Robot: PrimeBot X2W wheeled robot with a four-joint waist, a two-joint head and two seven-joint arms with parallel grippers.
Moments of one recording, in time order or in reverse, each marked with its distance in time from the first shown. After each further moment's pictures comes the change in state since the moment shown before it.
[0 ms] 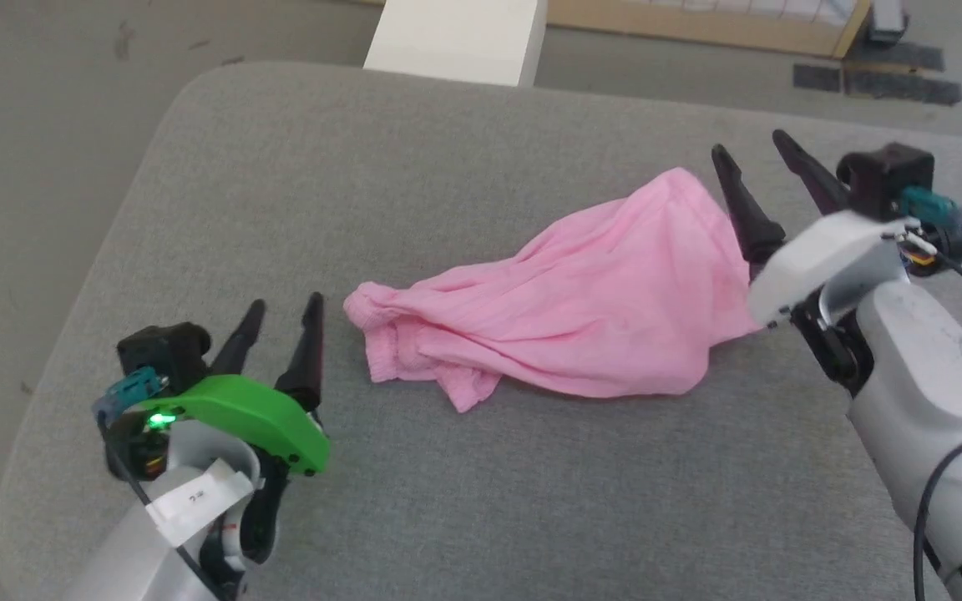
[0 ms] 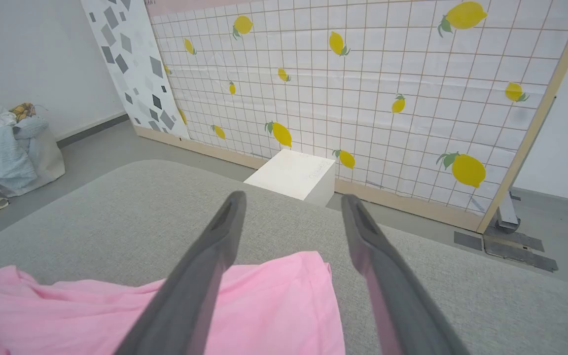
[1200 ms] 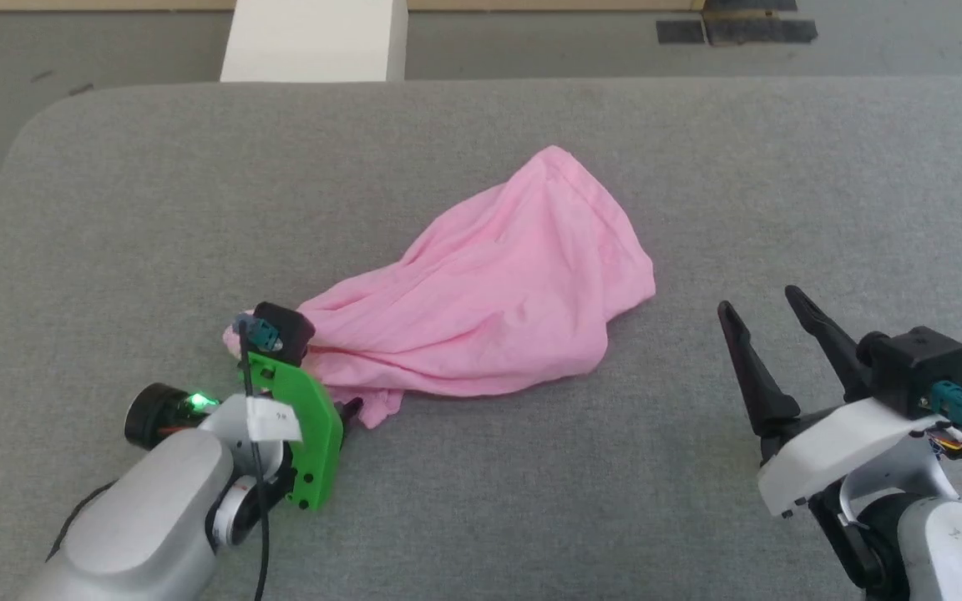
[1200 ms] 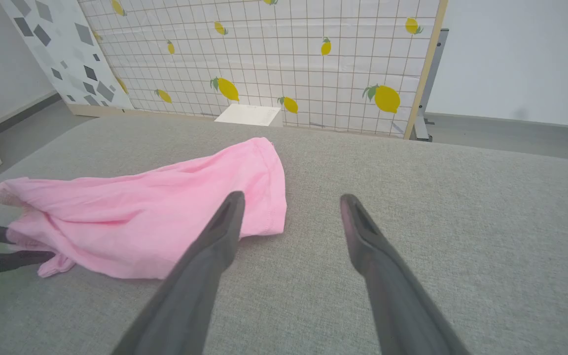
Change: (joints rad) left arm -0.196 0.129 -0.289 0.154 0.076 -0.130 0.564; right arm 0.667 0.123 -0.309 -0.902 -0.270 0.000 0.405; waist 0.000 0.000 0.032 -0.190
